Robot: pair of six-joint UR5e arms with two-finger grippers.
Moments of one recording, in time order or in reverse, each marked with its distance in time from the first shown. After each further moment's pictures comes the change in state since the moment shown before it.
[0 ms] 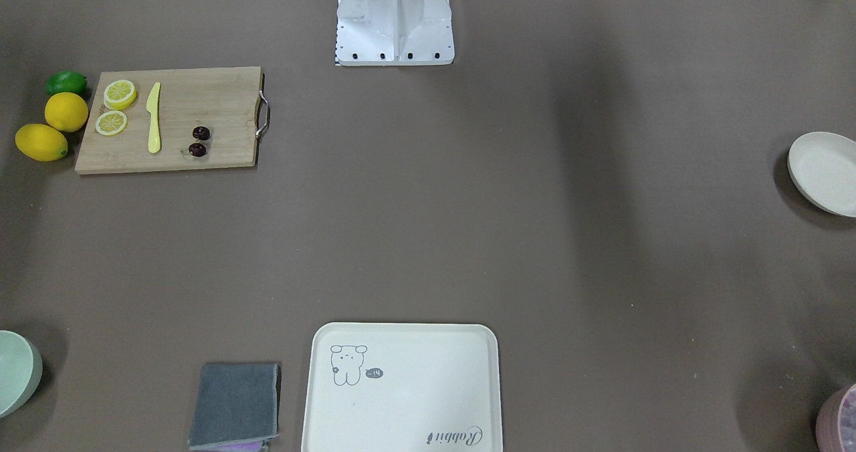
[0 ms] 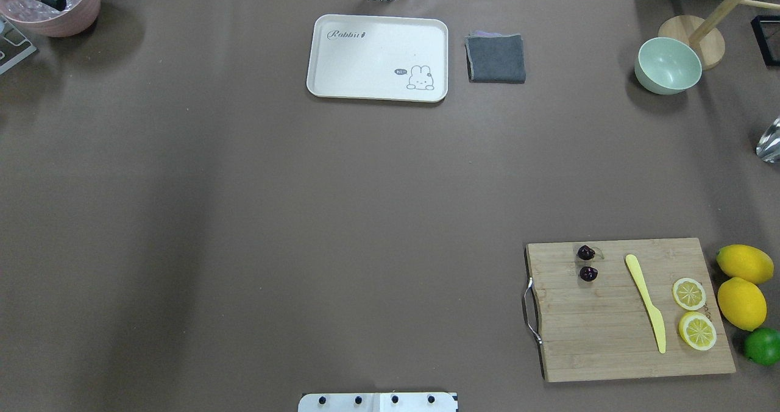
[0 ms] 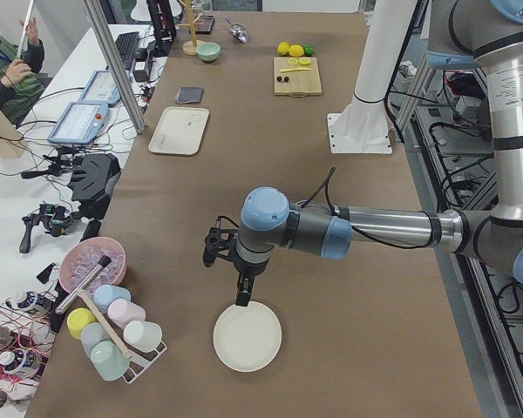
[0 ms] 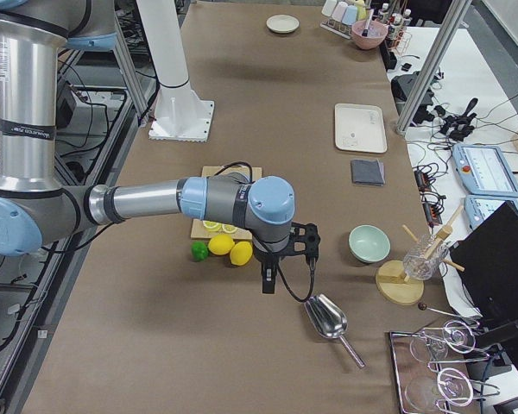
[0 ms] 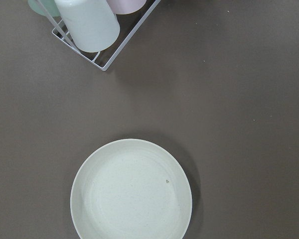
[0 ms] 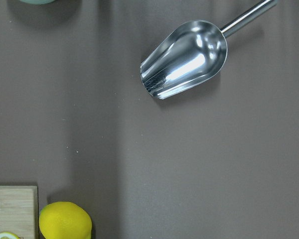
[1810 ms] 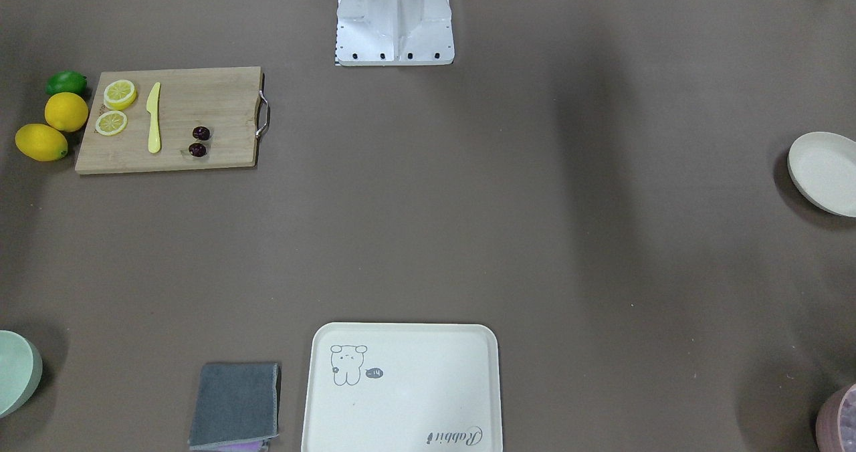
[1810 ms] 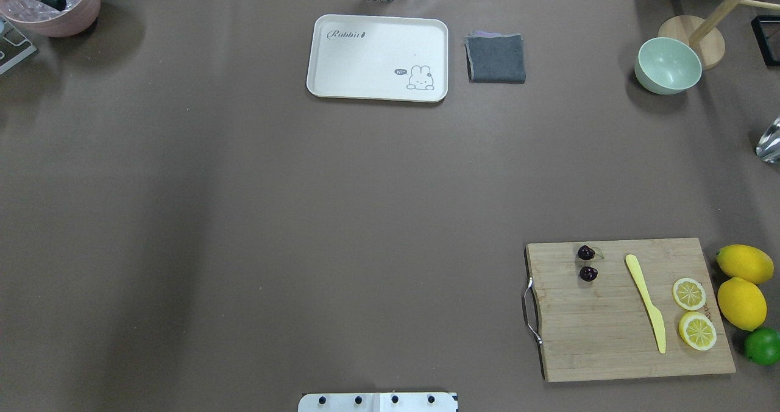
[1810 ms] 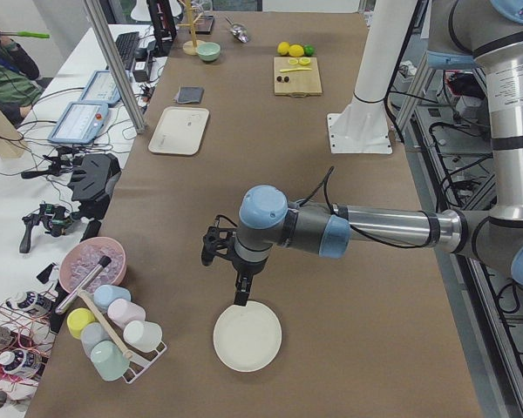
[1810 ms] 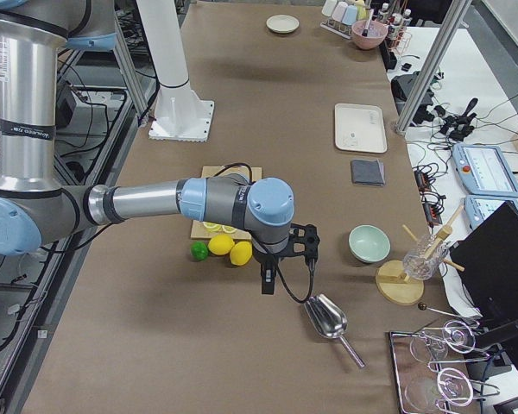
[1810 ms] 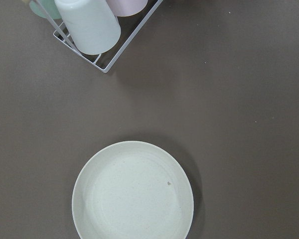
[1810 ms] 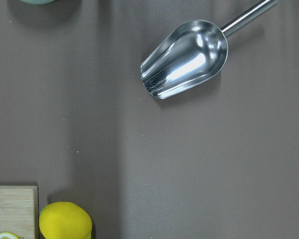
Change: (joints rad) left arm 0.004 -0.010 0.008 0.001 0.005 0.000; right arm 0.000 -0.002 -0.001 0.006 0.004 0.001
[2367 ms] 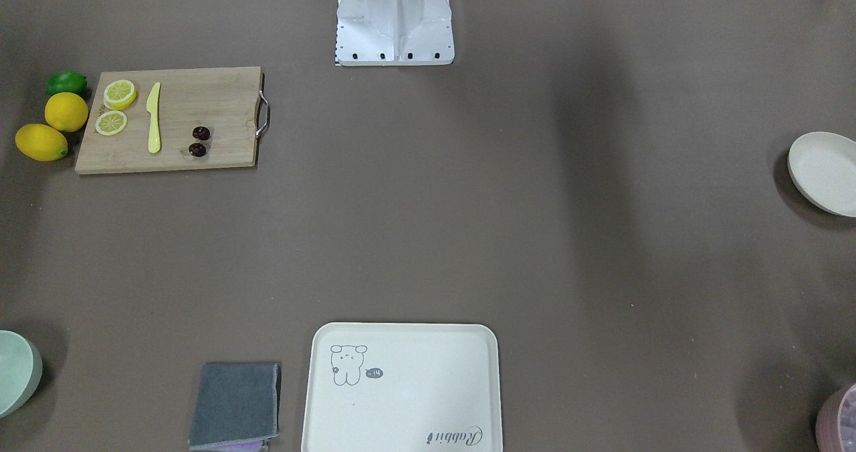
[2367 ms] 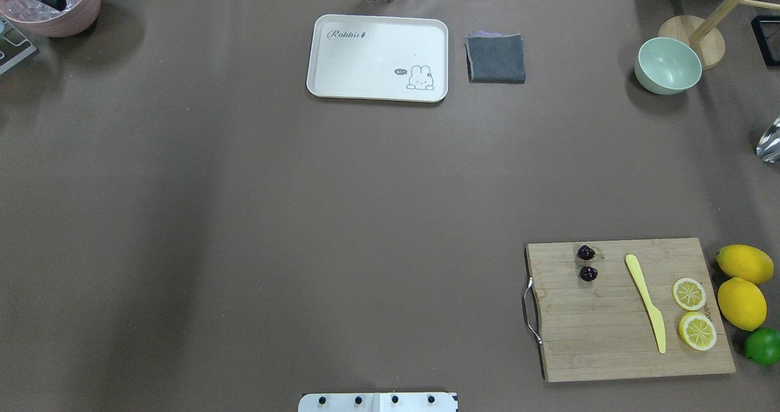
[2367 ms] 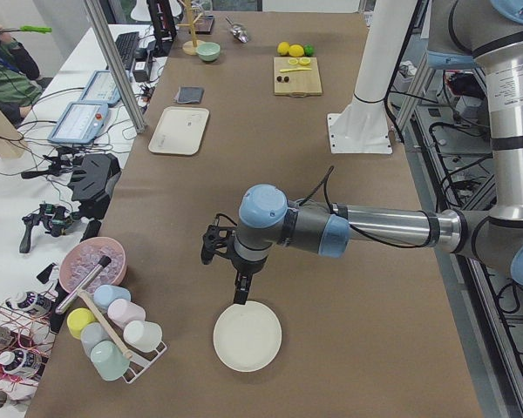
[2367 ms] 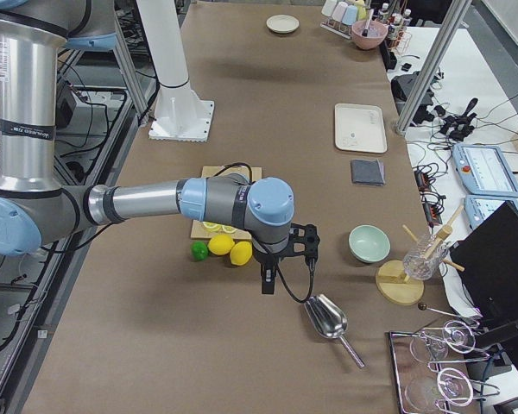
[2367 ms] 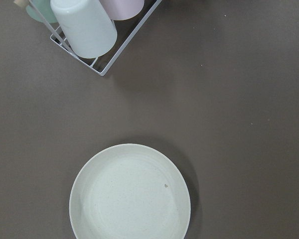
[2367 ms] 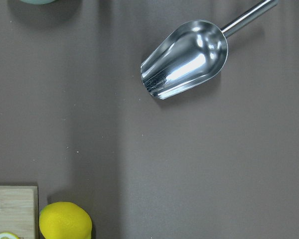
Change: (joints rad) left arm 0.000 -0.004 0.001 -0.001 -0.002 0.000; right arm 0.000 0.000 0.001 0.000 0.000 0.000
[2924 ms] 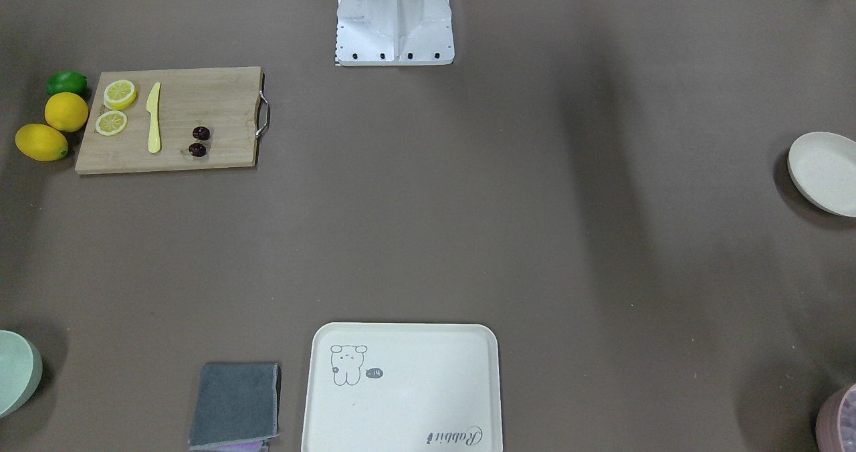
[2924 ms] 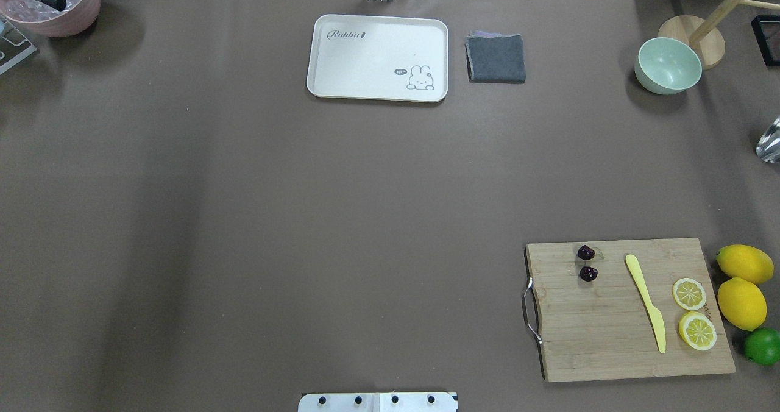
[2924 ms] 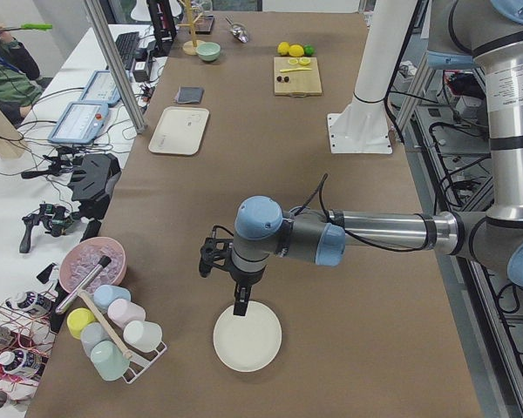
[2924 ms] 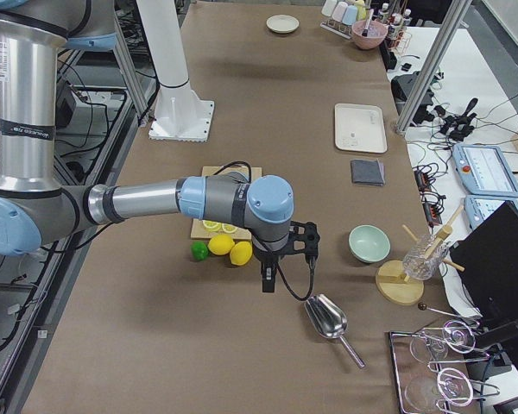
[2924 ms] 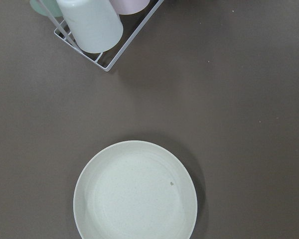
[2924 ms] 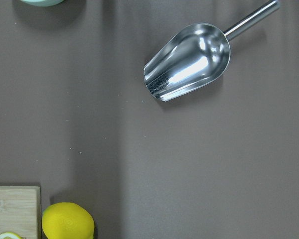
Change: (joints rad) left arm 0.000 -0.012 0.062 -0.006 0.029 -0.002; right arm 0.000 0.001 0.010 0.000 0.001 -0.001
